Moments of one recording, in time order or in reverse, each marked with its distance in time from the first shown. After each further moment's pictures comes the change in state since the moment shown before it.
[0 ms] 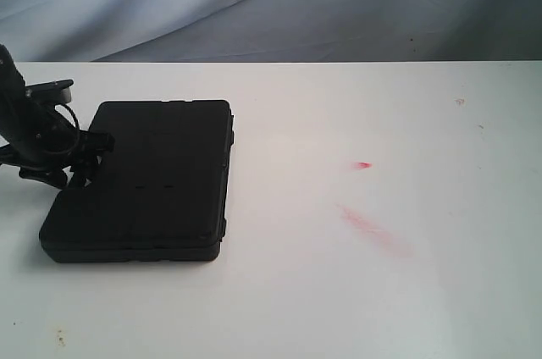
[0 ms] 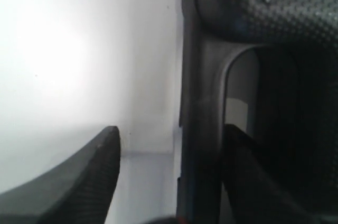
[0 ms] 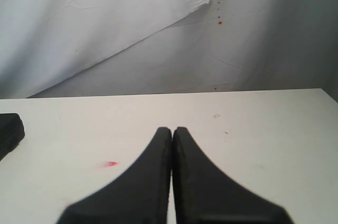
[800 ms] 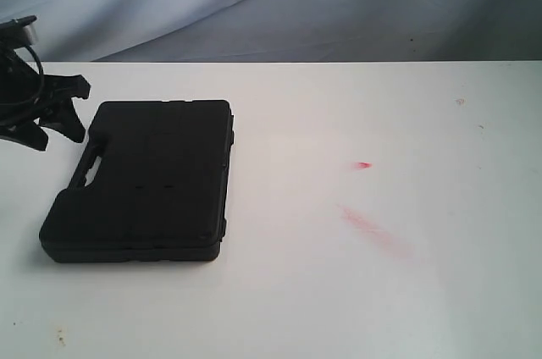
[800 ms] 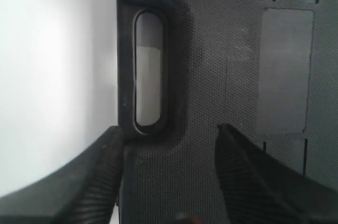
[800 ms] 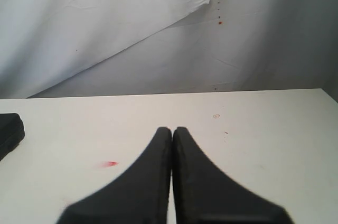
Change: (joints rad) left arm 0.000 -0.294 0.010 -0.070 0.226 -0.002; right arm 0.000 0.000 0.000 0.000 0.000 0.000
